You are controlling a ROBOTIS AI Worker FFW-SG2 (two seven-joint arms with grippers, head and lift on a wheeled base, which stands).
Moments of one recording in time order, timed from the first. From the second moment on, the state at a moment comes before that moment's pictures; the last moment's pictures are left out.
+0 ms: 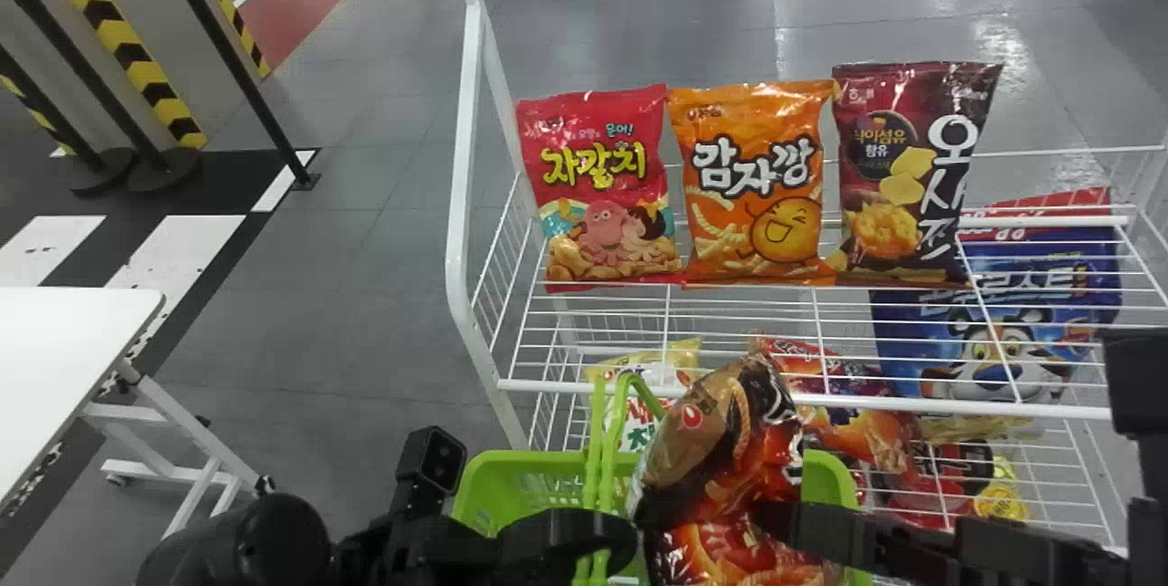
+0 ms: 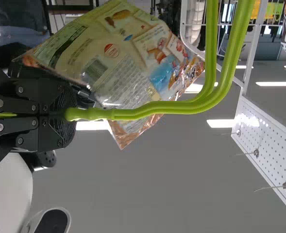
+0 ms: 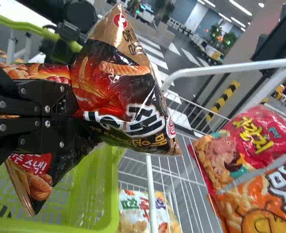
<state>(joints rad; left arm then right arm) 0.12 0.37 0.10 -1.54 0.83 1.49 -1.57 0.23 0.00 -0.15 -2.33 -1.11 1.57 0.03</state>
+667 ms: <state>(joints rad) 0.12 0.37 0.11 -1.55 0.84 1.50 -1.57 0.27 0.00 -0.10 -2.27 -1.00 1.57 0.12</state>
